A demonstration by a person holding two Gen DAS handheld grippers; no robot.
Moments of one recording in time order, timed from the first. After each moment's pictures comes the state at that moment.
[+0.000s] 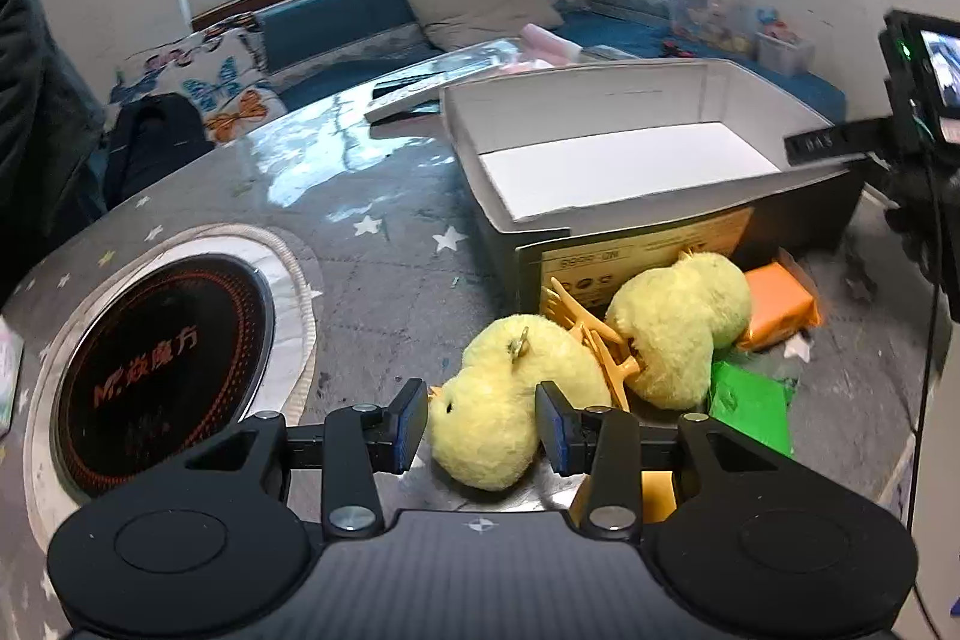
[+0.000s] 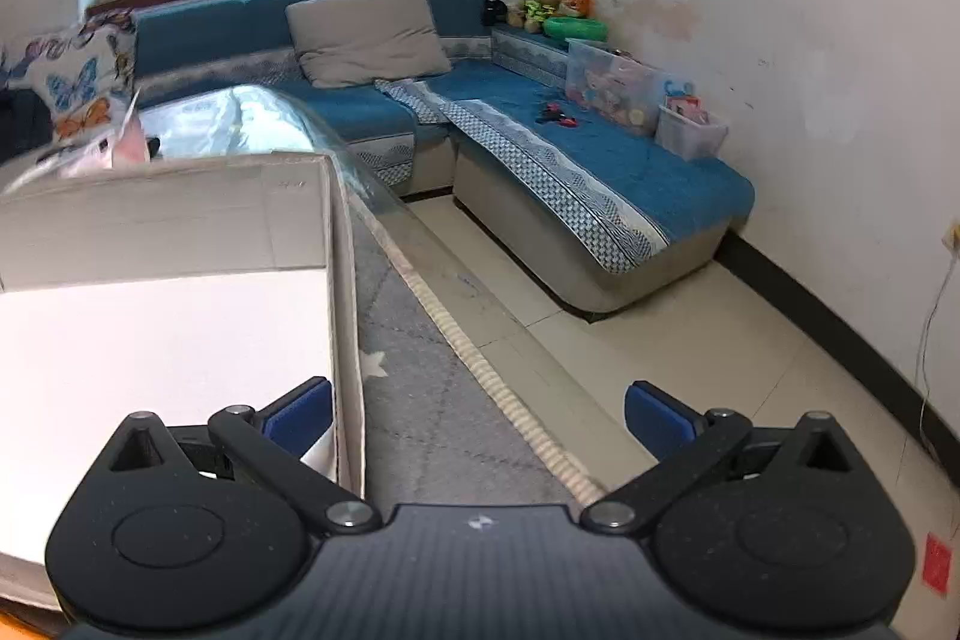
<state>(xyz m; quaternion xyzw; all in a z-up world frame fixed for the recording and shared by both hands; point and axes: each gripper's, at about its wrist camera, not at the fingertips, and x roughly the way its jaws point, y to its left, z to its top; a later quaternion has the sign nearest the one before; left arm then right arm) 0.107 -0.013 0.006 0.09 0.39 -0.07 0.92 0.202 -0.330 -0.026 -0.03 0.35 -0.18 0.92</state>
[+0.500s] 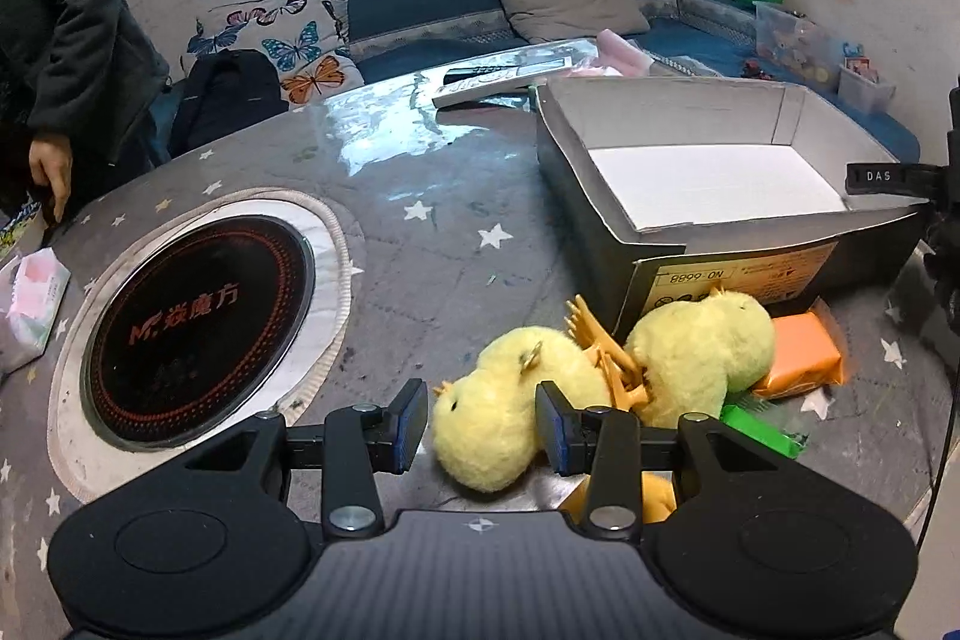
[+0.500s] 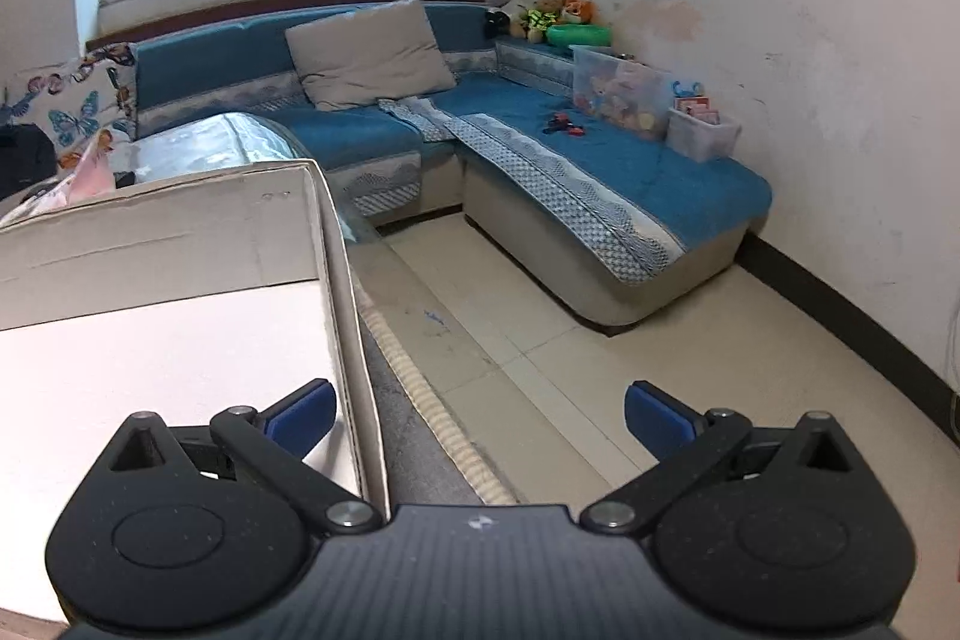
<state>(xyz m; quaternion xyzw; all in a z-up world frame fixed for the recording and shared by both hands) 0.112 -0.025 0.014 0.06 0.40 0.01 0.91 0.216 -0.366 -0.037 0.01 0.34 -0.17 0.93</state>
